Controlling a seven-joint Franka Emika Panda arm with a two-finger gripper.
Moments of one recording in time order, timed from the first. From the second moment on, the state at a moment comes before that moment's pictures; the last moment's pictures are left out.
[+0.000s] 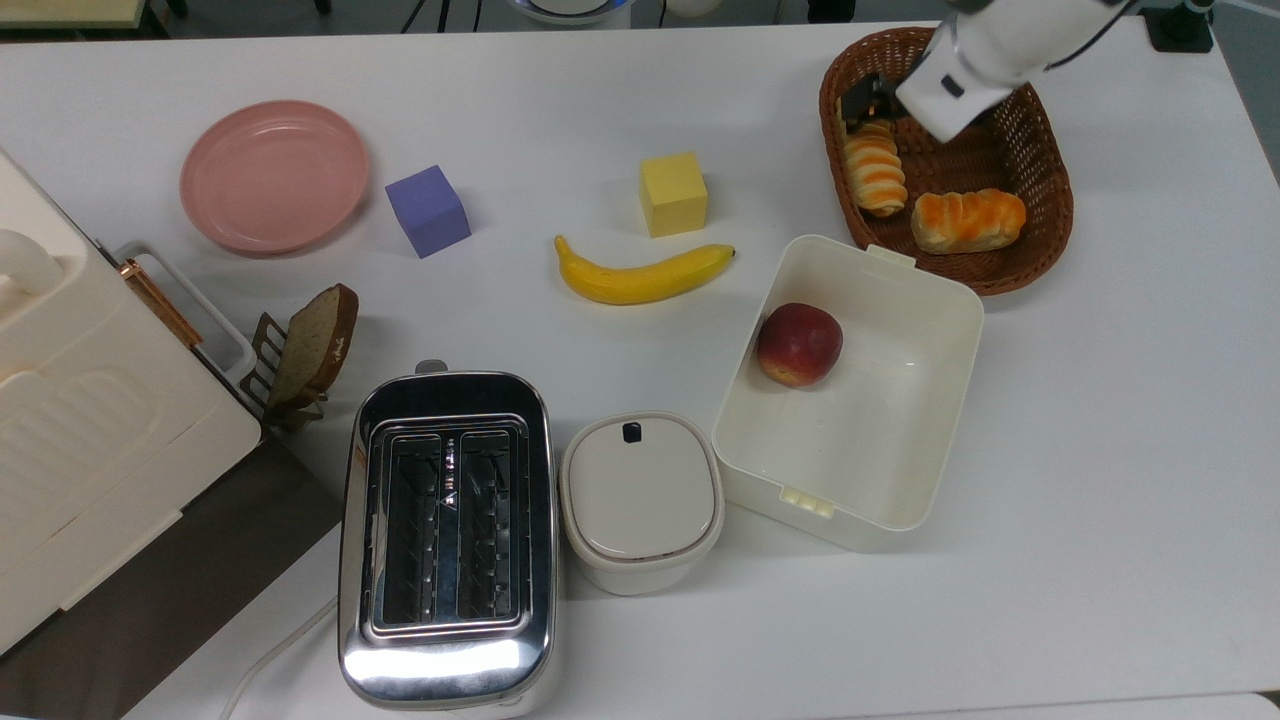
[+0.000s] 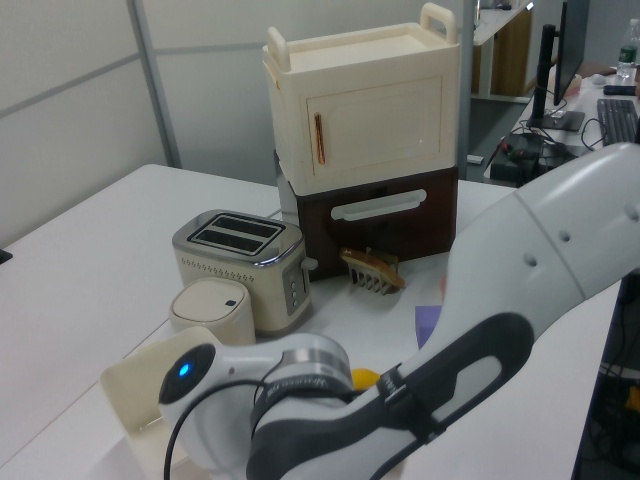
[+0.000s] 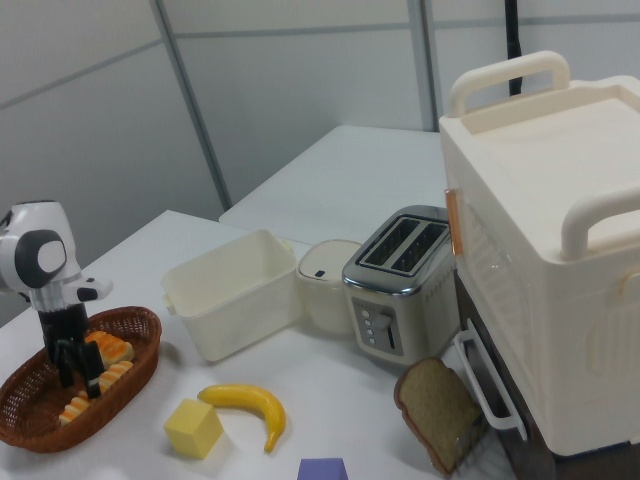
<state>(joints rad) 0.71 0.39 -0.02 -1.71 0.06 1.76 0.60</state>
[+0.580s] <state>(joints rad) 0.71 0.40 -0.02 -1.70 0.03 1.76 0.61</state>
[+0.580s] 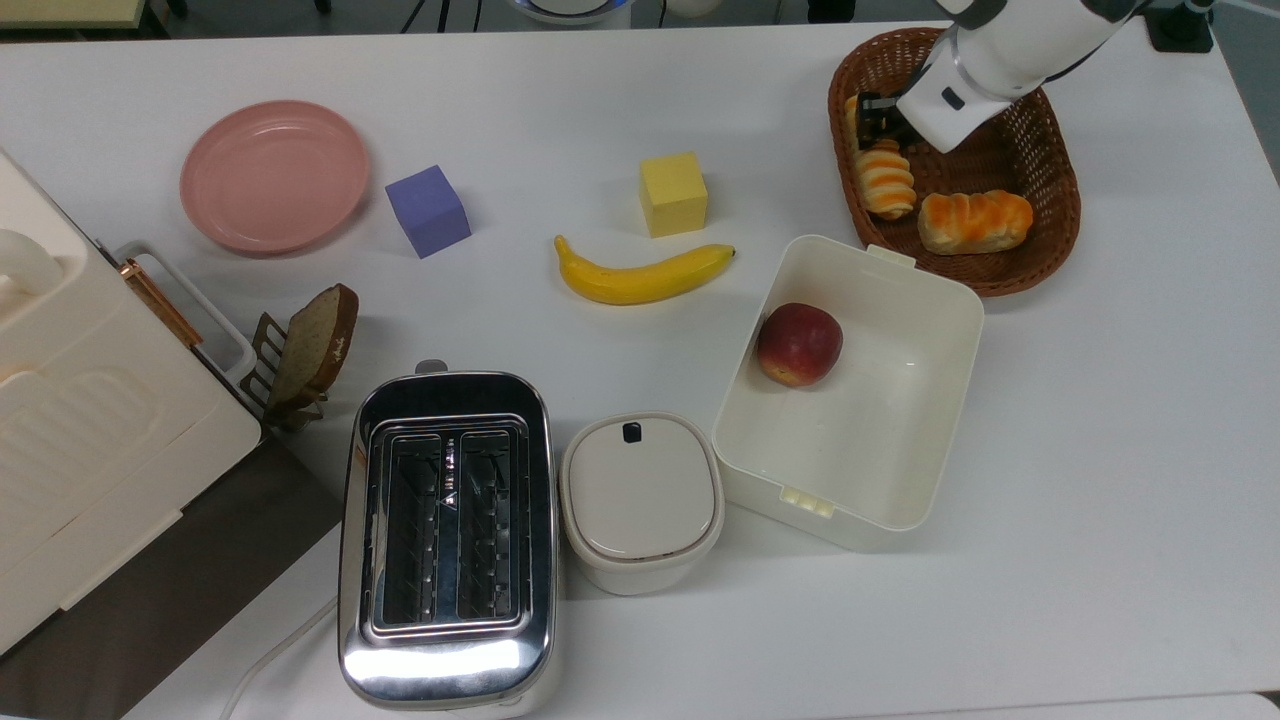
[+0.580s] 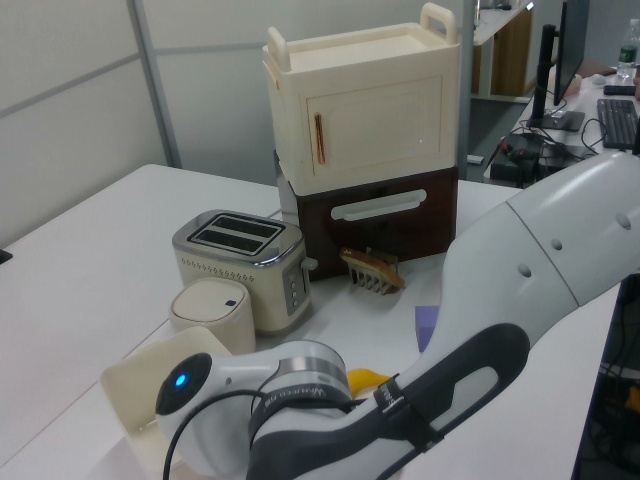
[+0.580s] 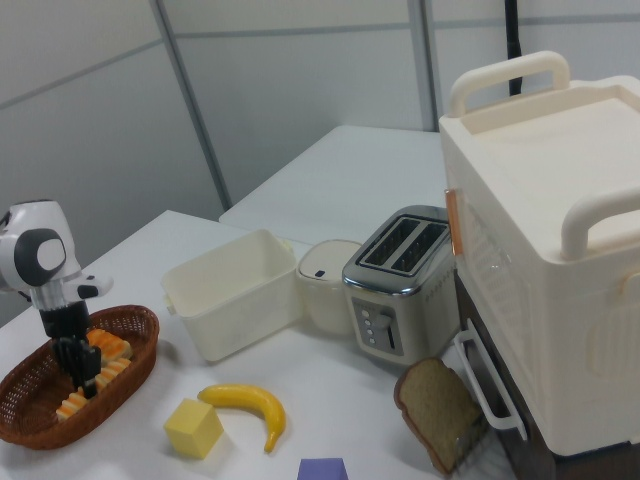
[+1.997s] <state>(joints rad) 0.23 0.11 -0.05 -1.69 0.03 1.53 0.26</state>
